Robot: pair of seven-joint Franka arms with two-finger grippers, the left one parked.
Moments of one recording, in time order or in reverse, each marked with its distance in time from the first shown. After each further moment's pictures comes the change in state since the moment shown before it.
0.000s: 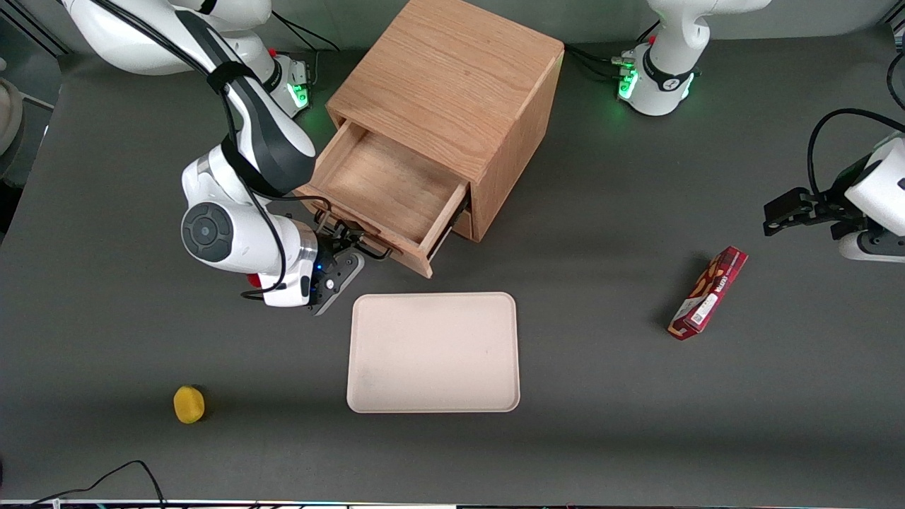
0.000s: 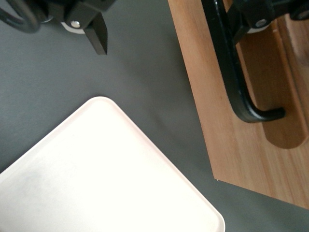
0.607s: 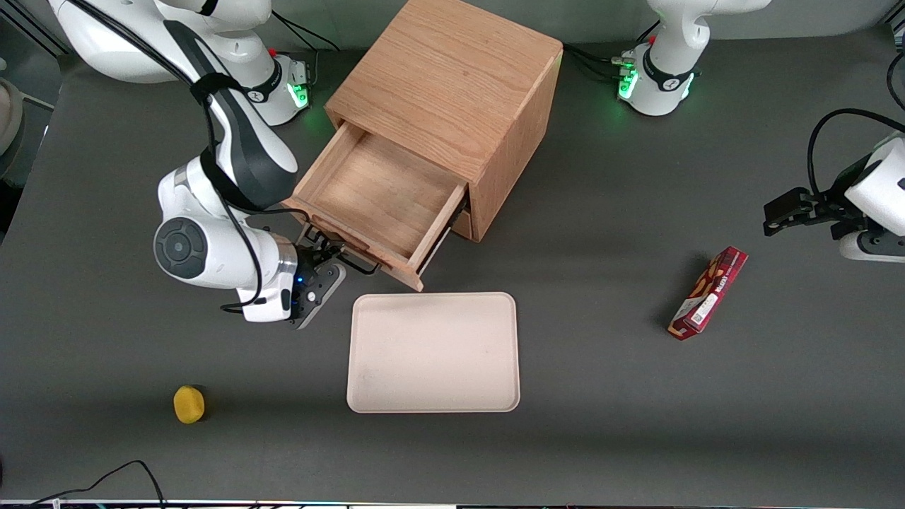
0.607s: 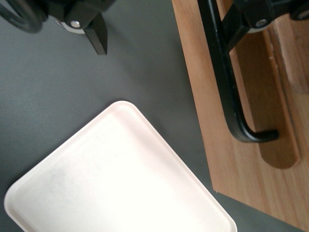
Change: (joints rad) arm 0.001 0.028 -0.055 0.071 -0.014 -0.052 -0.092
